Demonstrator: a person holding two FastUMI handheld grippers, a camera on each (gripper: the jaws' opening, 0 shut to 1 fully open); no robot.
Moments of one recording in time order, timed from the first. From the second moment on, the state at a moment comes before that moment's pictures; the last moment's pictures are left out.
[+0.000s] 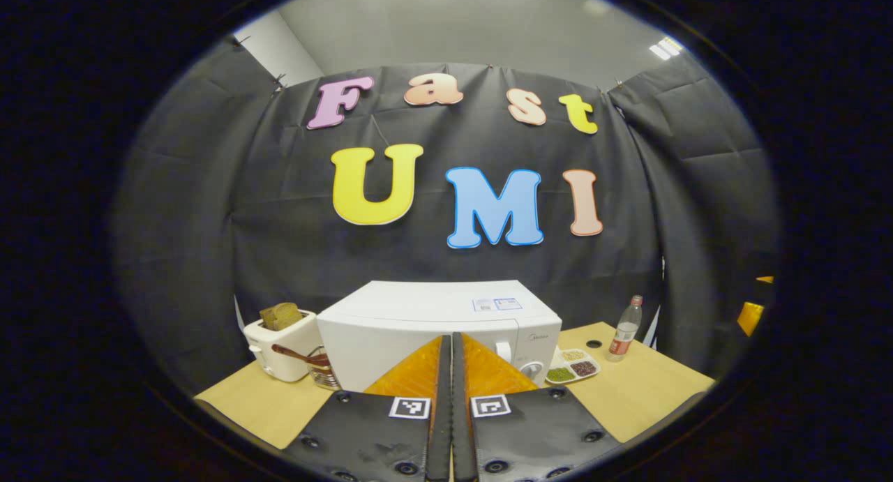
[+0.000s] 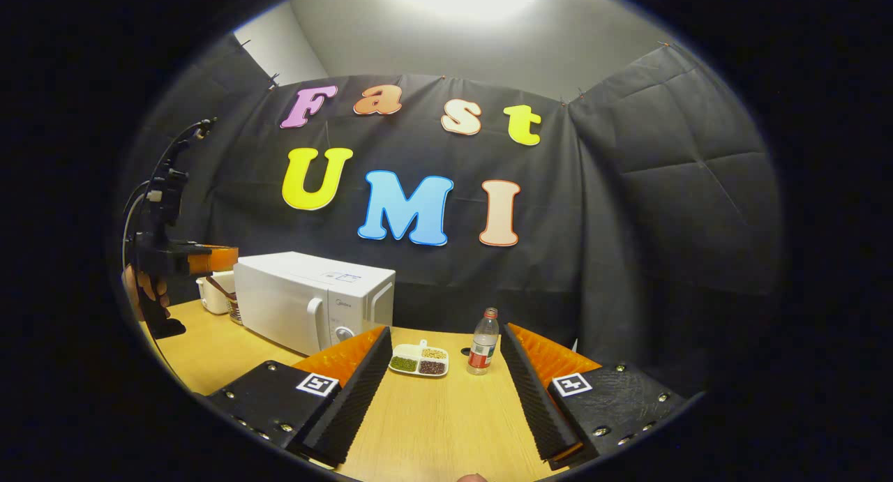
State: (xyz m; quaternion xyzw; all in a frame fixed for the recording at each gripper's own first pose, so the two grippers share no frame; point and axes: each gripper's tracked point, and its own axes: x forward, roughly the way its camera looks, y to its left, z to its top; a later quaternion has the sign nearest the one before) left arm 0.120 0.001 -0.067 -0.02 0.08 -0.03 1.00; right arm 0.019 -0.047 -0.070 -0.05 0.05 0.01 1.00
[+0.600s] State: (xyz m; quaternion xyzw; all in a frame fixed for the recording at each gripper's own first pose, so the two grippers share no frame) left arm -0.014 0.057 -0.026 -0.02 0.05 -0.02 1.00; right arm -0.031 0.029 -0.041 -0.04 0.02 0.04 1.00
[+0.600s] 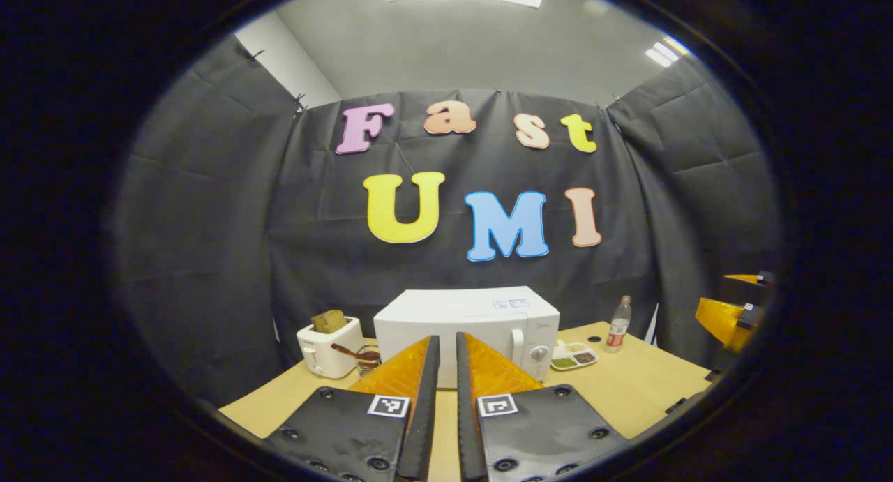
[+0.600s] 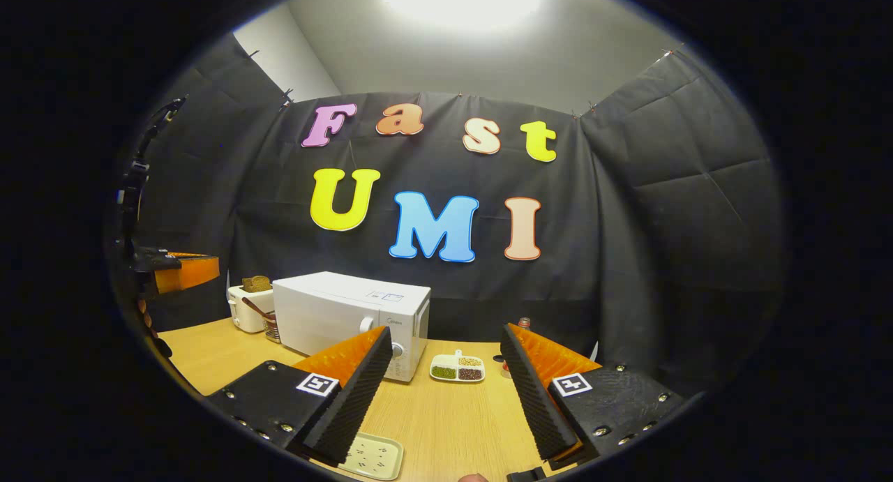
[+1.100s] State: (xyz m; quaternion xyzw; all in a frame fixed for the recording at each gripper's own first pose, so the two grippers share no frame) left arm -0.040 0.063 -0.013 -0.02 0.01 -0.03 1.00; right arm -0.047 0.039 -0.034 -0.03 0.02 0.03 1.00
